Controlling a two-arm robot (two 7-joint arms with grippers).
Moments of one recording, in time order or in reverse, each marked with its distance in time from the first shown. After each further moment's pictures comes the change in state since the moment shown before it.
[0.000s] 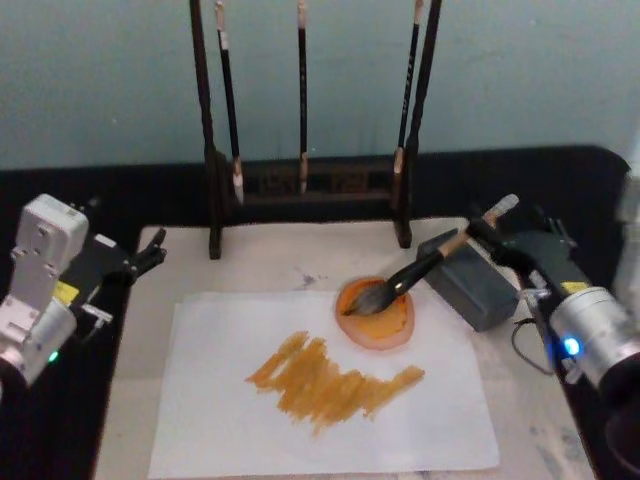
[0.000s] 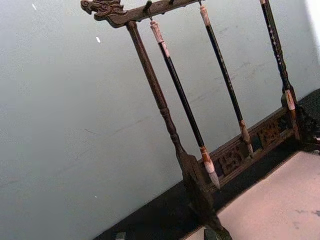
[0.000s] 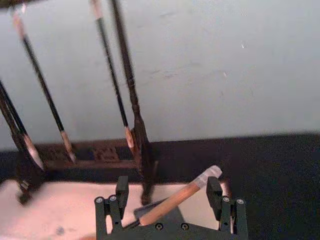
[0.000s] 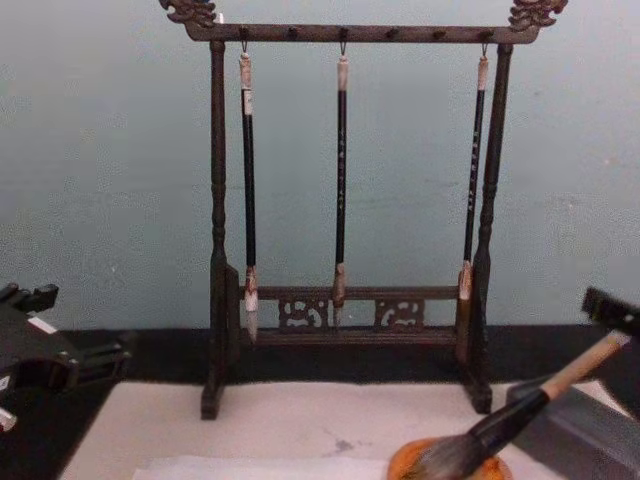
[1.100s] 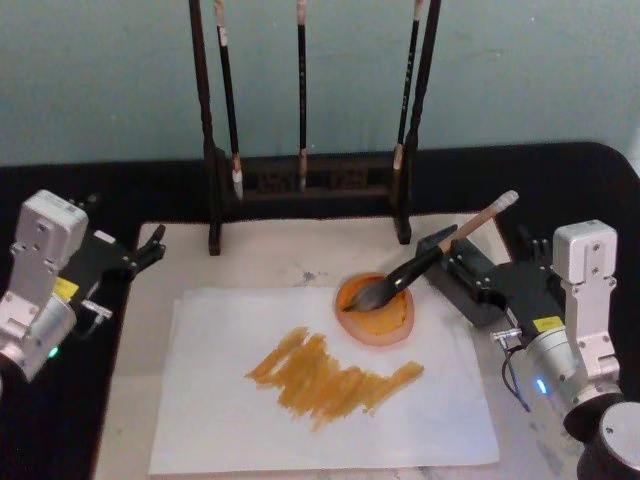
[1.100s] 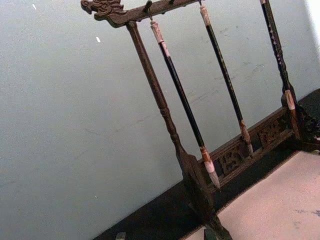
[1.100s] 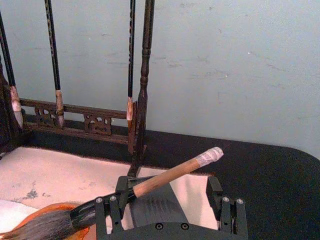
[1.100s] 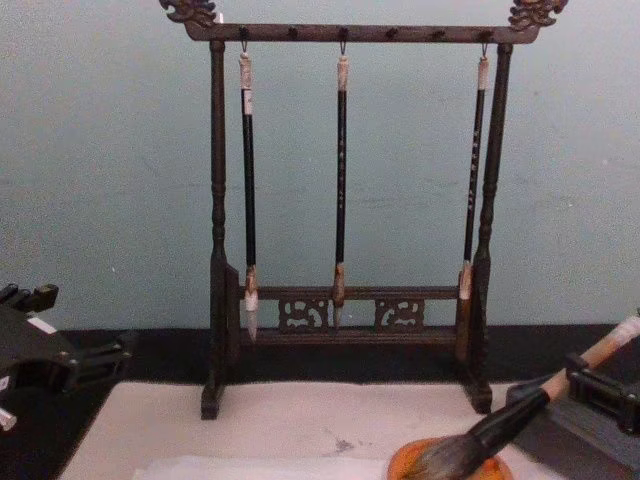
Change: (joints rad) left arm 0.000 0.000 0.000 0.000 0.000 0.000 0.000; right arm -0.023 -0.057 -0.067 0.094 -0.330 -0.092 -0.098
